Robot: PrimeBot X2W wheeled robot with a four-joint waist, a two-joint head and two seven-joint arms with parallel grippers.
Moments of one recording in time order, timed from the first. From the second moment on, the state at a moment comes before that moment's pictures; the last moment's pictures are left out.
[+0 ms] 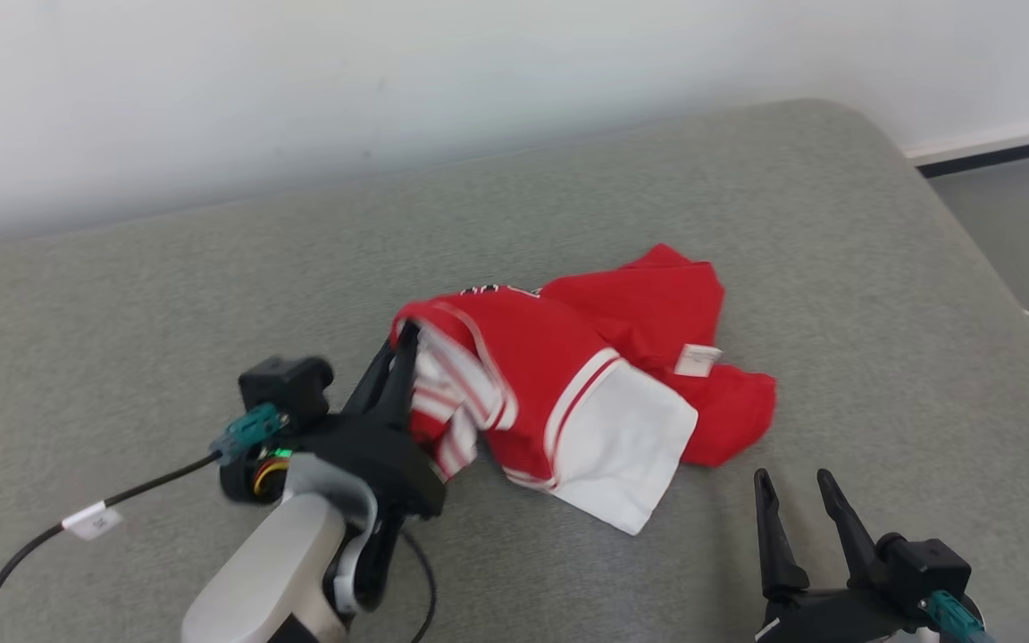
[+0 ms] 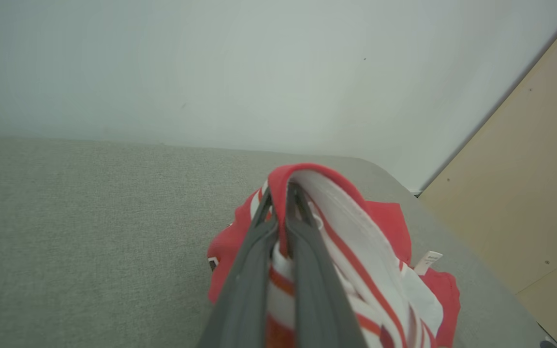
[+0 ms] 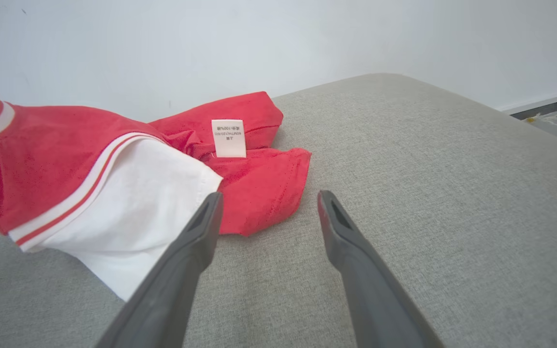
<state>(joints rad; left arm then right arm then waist) -0.62 0.15 -0.63 0.56 -0.86 0.03 -0.26 -0.08 -0.05 -0.03 0.33 0.19 0.13 -0.26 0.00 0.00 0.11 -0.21</state>
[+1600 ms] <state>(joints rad) -0.33 0.08 -0.53 0.40 -0.84 0.15 0.04 -0.08 -0.05 -0.02 0.34 0.20 0.13 -0.26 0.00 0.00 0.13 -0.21</state>
